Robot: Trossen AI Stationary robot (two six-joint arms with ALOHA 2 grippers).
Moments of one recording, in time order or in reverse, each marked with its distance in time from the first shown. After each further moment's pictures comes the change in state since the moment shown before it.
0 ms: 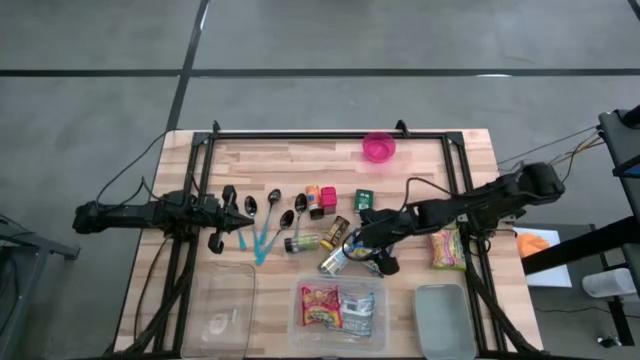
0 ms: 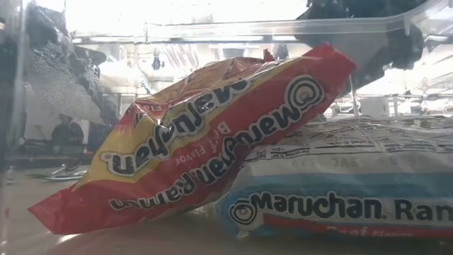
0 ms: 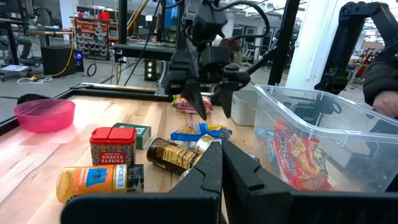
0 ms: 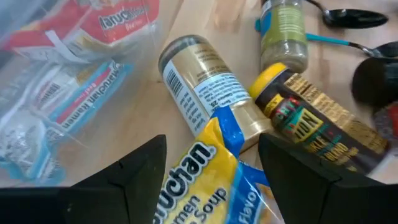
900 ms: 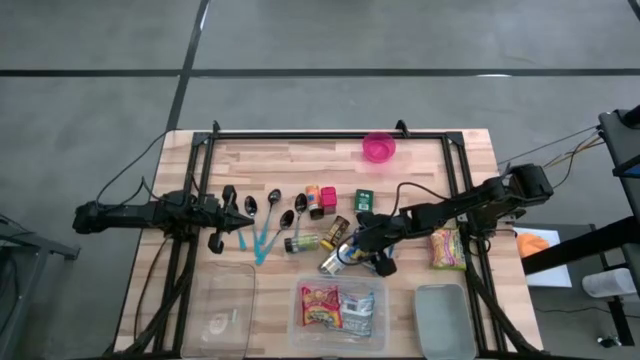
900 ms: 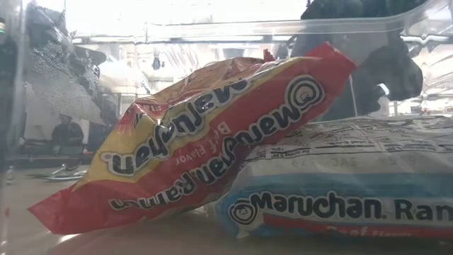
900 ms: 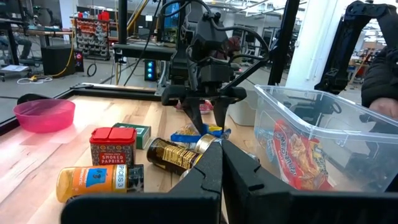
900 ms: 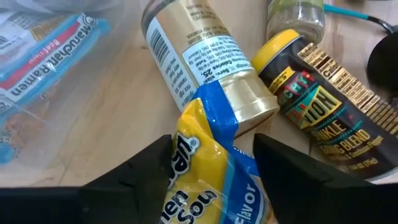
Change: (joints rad) left arm 0.000 0.000 0.000 0.000 0.000 0.000; right arm 0.002 0.091 -0.006 0.012 0.034 -0.071
